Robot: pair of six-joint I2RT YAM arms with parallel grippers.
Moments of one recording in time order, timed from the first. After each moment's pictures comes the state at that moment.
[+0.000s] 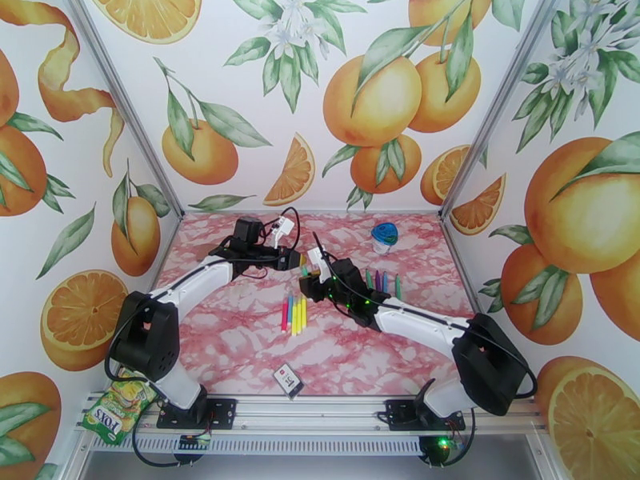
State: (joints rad) left arm -0.37 1.67 1.21 -0.19 0.90 -0.32; right arm 0.74 1.51 0.86 0.22 -0.11 0.27
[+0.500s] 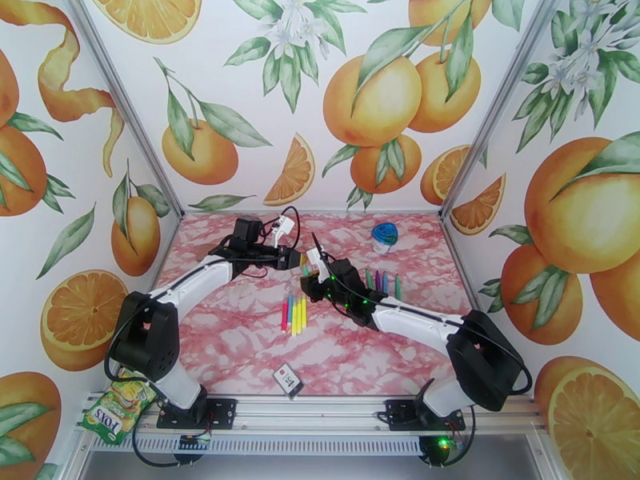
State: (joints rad) left arm -0.37 1.67 1.21 -0.19 0.91 -0.32; right arm 0.74 1.54 0.87 0.23 -0.11 0.28
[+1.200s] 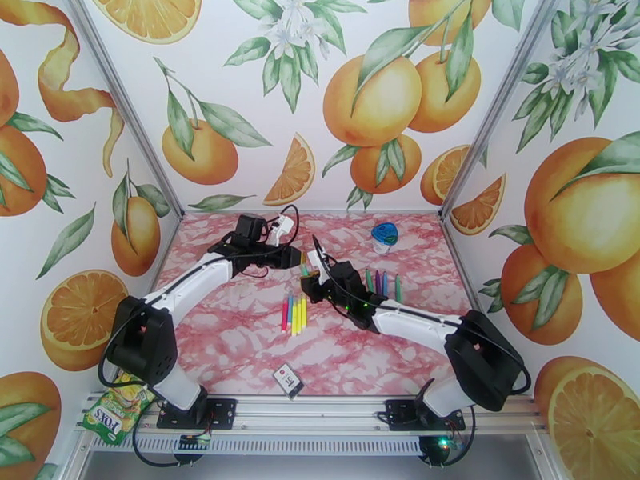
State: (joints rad) left arm -0.39 1.64 1.28 -0.36 0.72 -0.41; right arm 0.75 1.54 0.81 0.33 -0.10 0.26
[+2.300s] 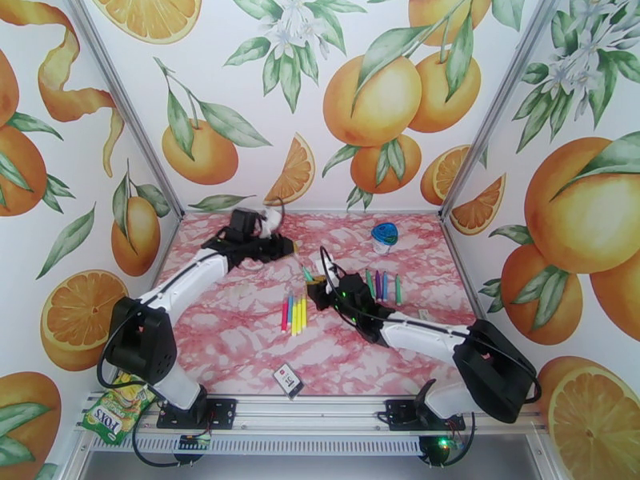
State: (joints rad) left arm -0.26 1.66 1.37 -0.33 0.56 -0.62; right arm 0.77 1.45 0.62 0.44 -0.05 0.22
